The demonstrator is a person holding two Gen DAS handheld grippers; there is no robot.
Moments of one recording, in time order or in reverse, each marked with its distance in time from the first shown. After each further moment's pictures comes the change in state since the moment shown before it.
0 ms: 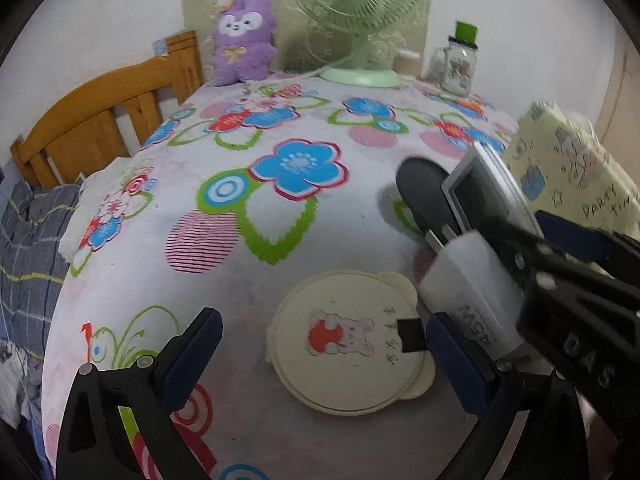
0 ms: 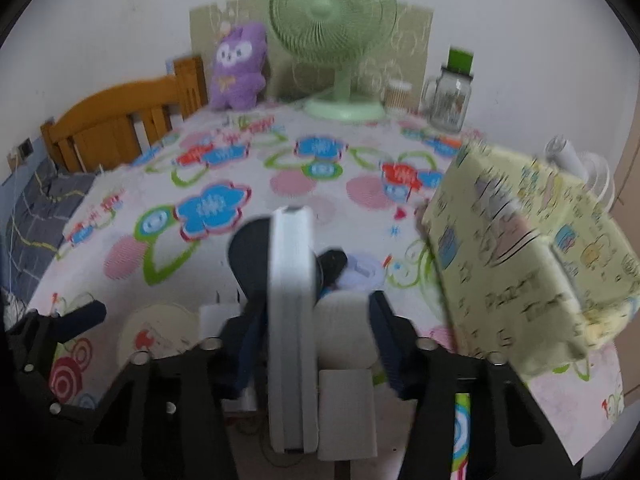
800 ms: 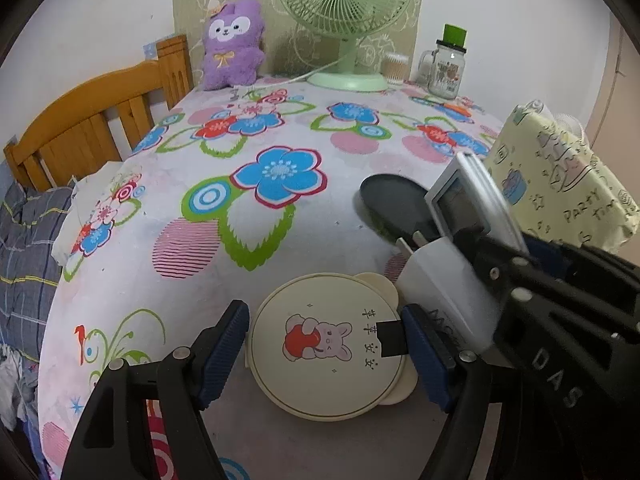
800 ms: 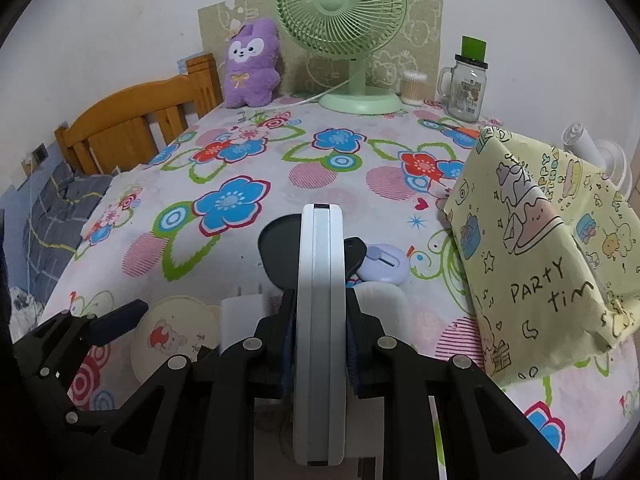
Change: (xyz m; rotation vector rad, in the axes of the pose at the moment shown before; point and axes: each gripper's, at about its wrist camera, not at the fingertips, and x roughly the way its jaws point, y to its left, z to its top) left arm -0.011 -0.006 0.006 -0.011 -0.023 -0.035; right arm -0.004 0.003 -0.001 0.012 0.007 0.081
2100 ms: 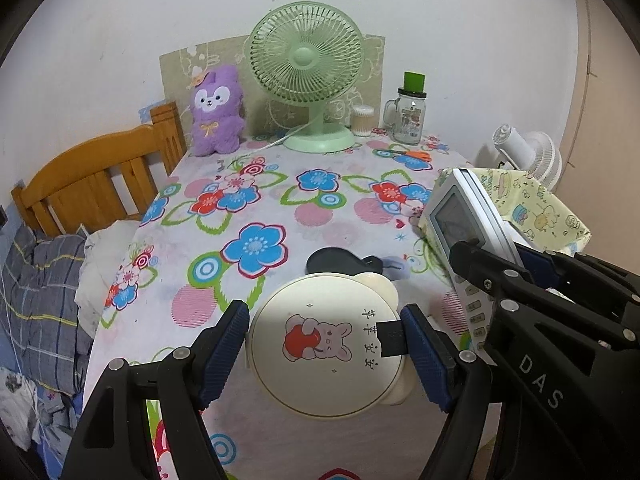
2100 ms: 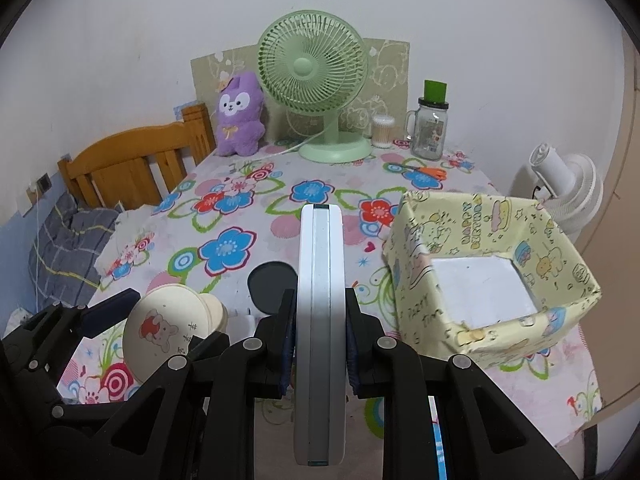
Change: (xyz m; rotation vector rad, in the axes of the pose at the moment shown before) left arm -0.078 -0.043 0.027 0.068 -0.124 -0.001; right arm -0.085 -0.030 0.018 0.035 -0.104 -0.028
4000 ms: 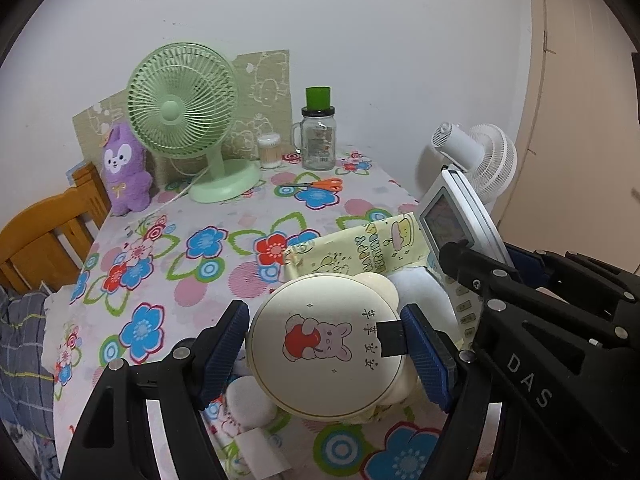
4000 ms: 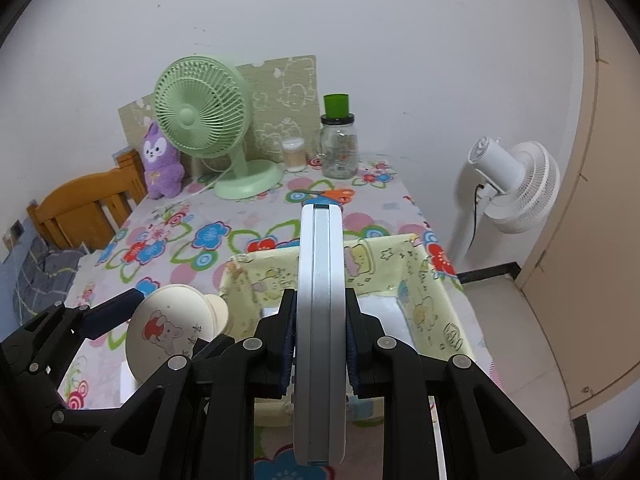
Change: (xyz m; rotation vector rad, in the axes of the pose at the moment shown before) left arm 0.028 -0.141 0.077 0.124 -0.005 -0.102; right arm -0.014 -0.155 0.048 0.109 -0.014 -0.086
